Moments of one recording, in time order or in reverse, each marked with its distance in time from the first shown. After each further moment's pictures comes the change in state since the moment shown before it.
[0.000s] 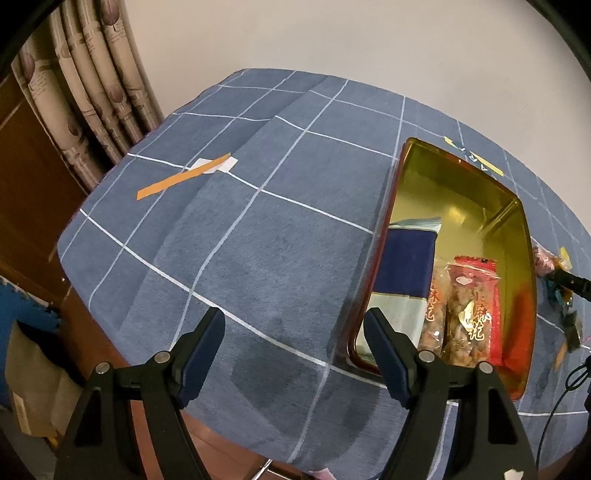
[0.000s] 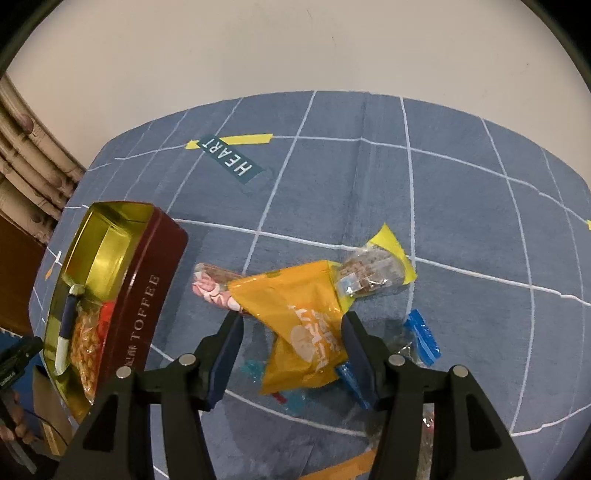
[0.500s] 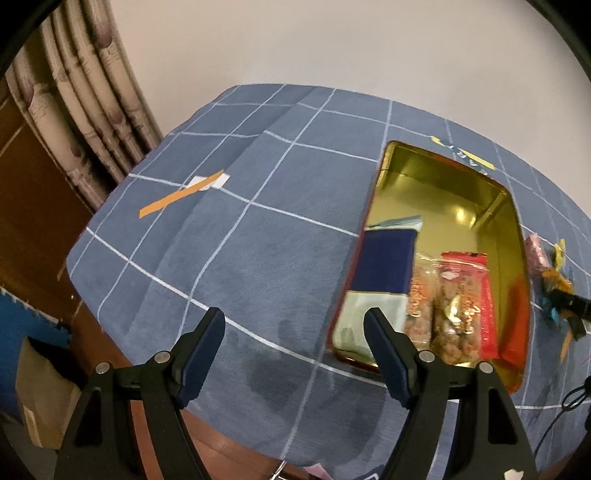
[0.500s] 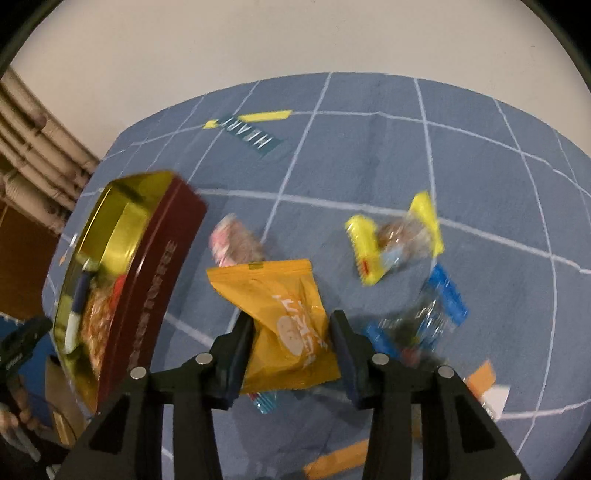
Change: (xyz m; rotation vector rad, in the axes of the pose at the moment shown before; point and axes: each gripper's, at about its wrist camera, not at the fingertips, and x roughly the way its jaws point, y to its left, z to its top) left arm -0.016 -0.020 -0.007 0.056 -0.050 0.028; right arm -0.001 0.008 -0.028 -0.010 0.032 0.073
